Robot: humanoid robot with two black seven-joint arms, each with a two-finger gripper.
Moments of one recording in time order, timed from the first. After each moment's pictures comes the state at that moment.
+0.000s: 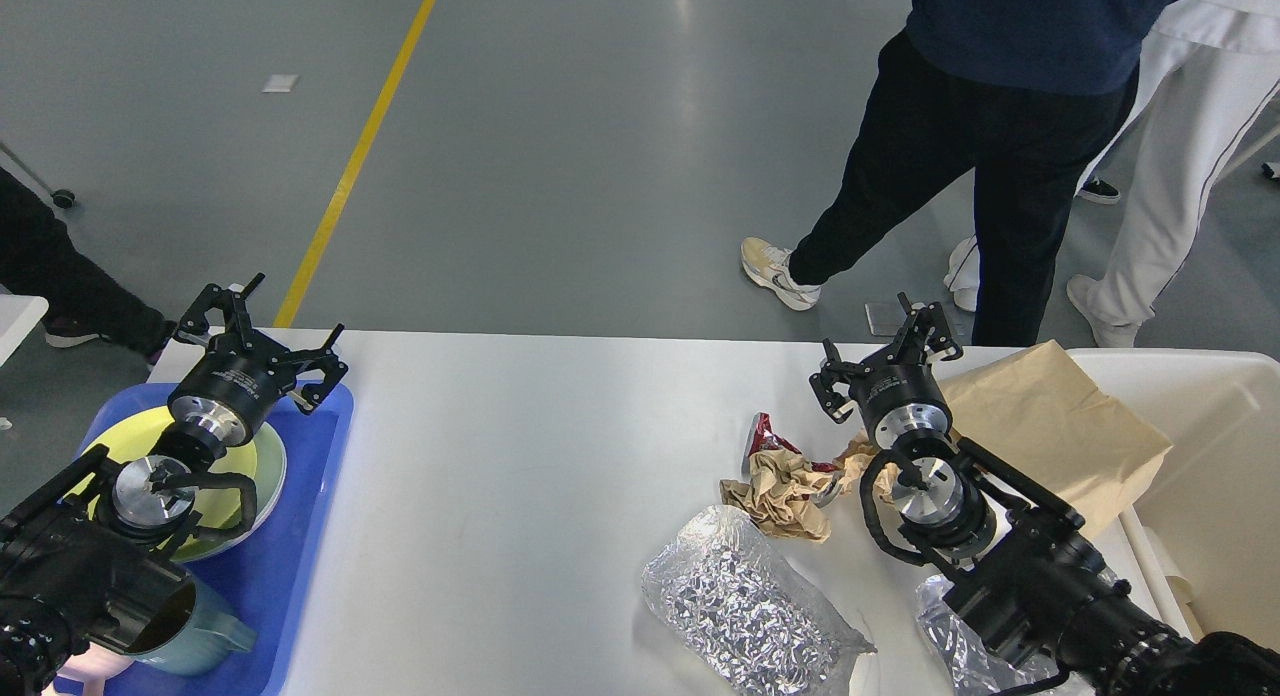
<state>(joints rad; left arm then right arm) -0.61 0.31 -0.96 -0.43 -0.20 -0.52 -0.04 0.55 -0.07 0.82 0.74 0.09 -0.03 0.40</state>
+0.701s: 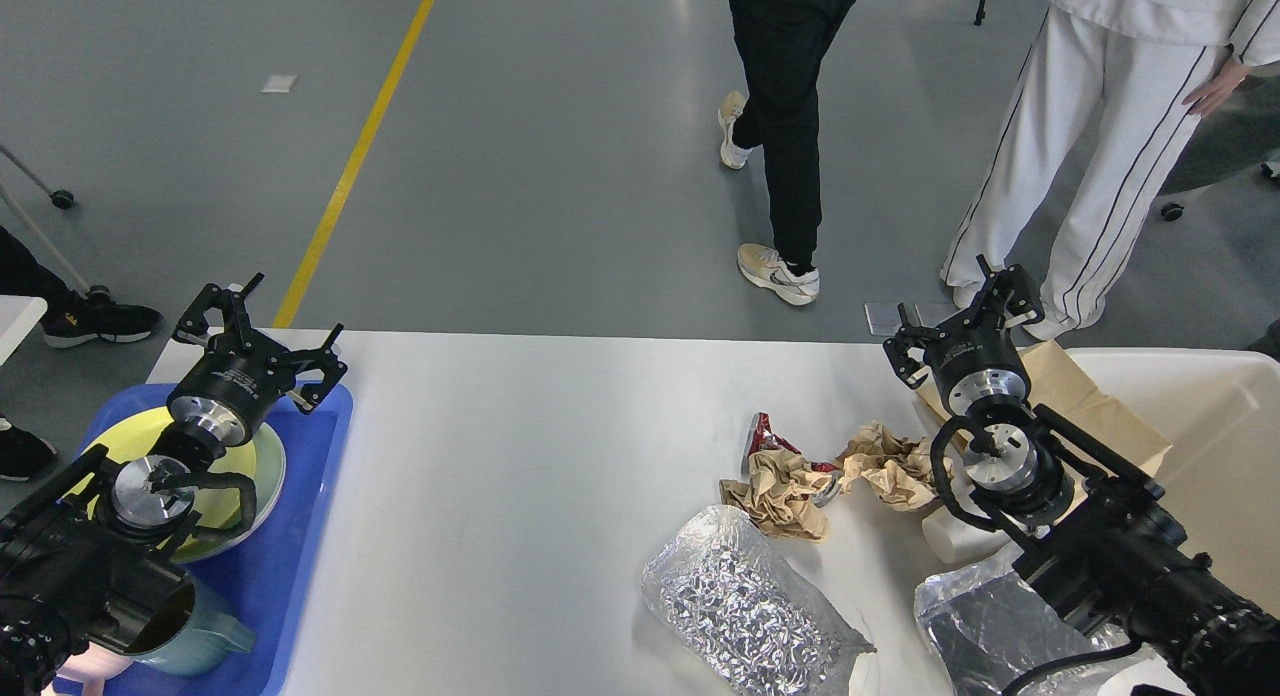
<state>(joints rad) -0.61 0.31 -0.96 -0.43 -0.20 -0.52 -0.04 0.59 -0.21 0.83 0.74 0.10 -0.04 0.39</state>
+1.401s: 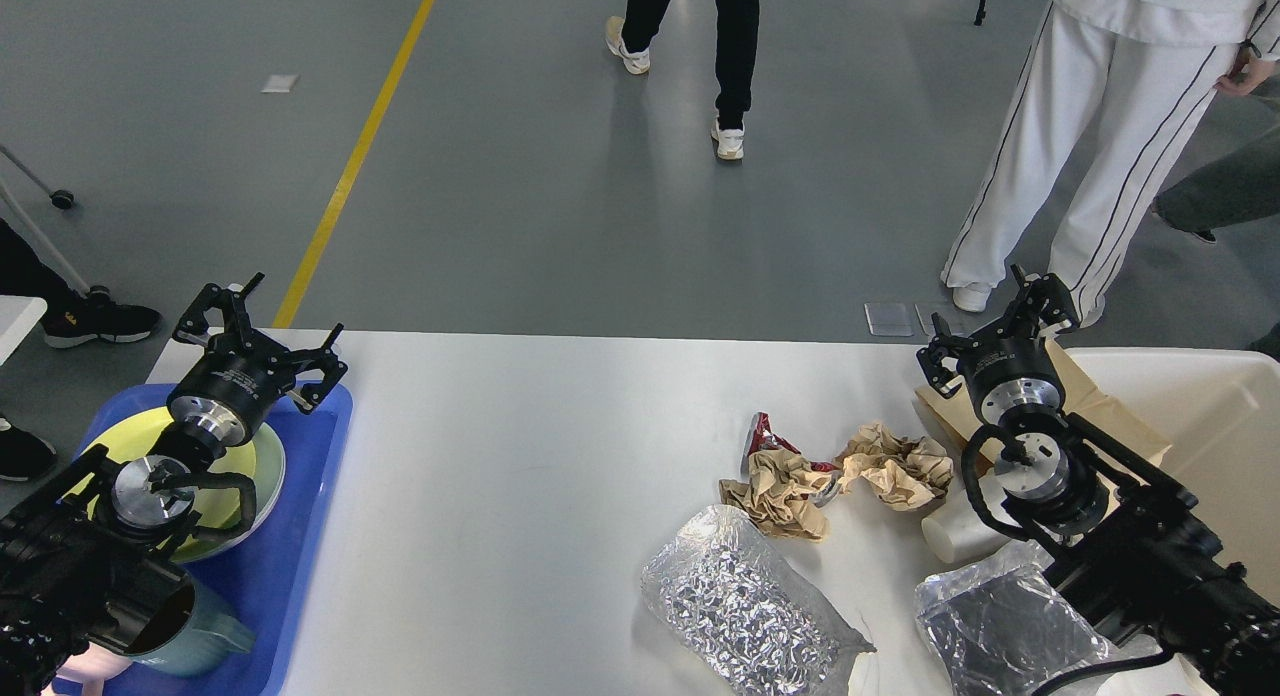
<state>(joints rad) -0.61 0.31 -0.96 -0.43 -0.20 -0.52 -0.04 0.56 -0.26 0.83 0.73 0.10 -0.04 0.40</state>
